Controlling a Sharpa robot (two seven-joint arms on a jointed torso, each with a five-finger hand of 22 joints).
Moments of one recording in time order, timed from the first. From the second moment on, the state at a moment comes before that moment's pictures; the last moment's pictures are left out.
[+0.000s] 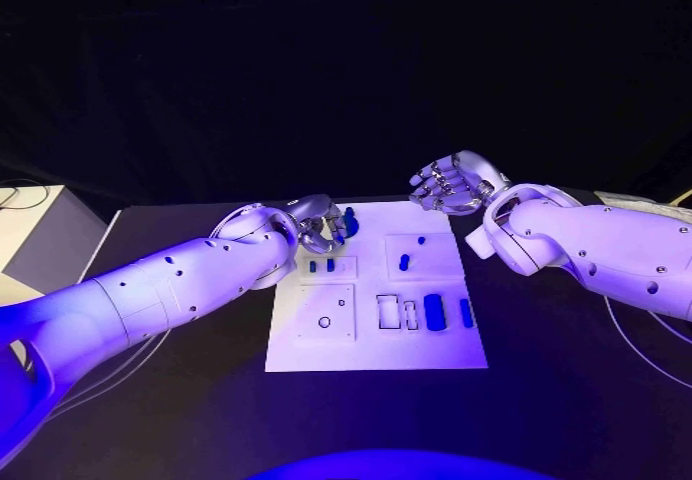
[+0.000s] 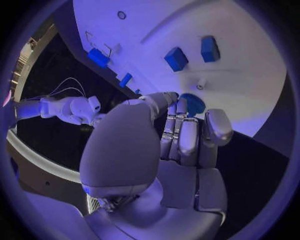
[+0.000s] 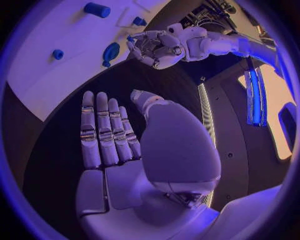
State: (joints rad) left arm 1.11 -0.52 0.10 1.15 -1.37 -0.20 -0.09; left_hand 1.49 -0.24 0.63 0.11 0.25 0.94 0.14 0.39 0.29 1.00 0.08 0.52 0.11 1.37 0.01 1.43 1.06 0.12 1.28 0.10 1.29 1.13; right arm 1.31 -0.75 -0.14 1.33 -0.77 -0.46 0.14; right_hand 1.40 -0.23 0.44 0.21 0.25 0.87 0.22 0.19 0.43 1.03 0.15 0.23 0.12 1.06 0.10 0.23 0.66 0.17 1.10 0.21 0.07 0.13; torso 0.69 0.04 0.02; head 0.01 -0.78
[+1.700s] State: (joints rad) left arm 1.10 -0.56 0.12 1.14 -1.36 -0.14 -0.11; left_hand 1.49 -0.24 0.63 0.11 0.25 0.95 0.14 0.39 0.29 1.01 0.08 0.51 0.11 1.37 0.01 1.43 1.04 0.12 1.28 0.11 1.29 1.13; right arm 1.31 -0.75 -0.14 1.33 -0.77 -0.46 0.14; right_hand 1.40 -0.23 0.44 0.20 0.26 0.87 0.22 0.18 0.43 1.03 0.15 0.22 0.12 1.06 0.10 0.22 0.65 0.17 1.10 0.21 0.07 0.13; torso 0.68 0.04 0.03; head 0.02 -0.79
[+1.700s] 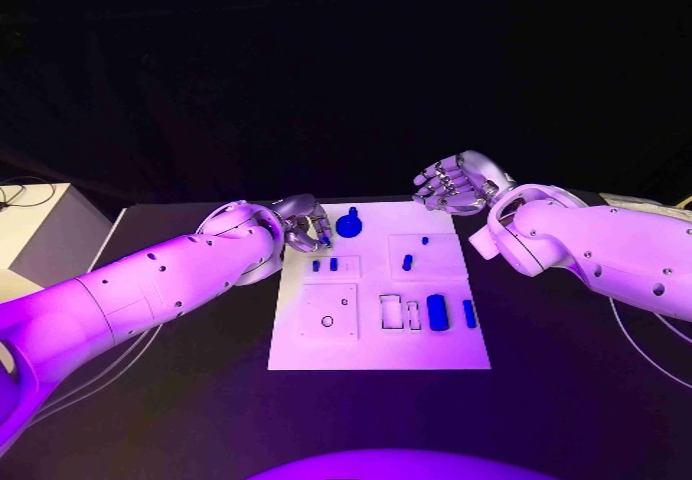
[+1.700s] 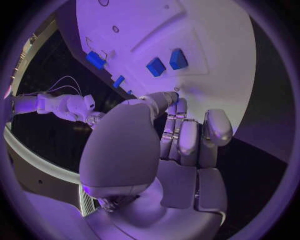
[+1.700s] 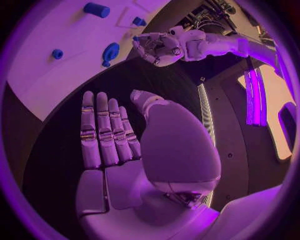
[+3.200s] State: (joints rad) left arm 1.10 -0.54 0.10 1.11 -1.35 -0.13 -0.09; left_hand 1.49 -0.24 0.63 0.10 0.25 0.95 0.15 0.38 0.29 1.02 0.08 0.50 0.11 1.37 0.01 1.43 1.03 0.12 1.28 0.11 1.29 1.13; right arm 1.31 -0.75 -0.14 1.33 -0.77 -0.46 0.14; right_hand 1.39 -0.23 0.44 0.20 0.26 0.87 0.22 0.18 0.43 1.03 0.15 0.22 0.11 1.06 0.10 0.22 0.65 0.17 1.10 0.21 0.07 0.13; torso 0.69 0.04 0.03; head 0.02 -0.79
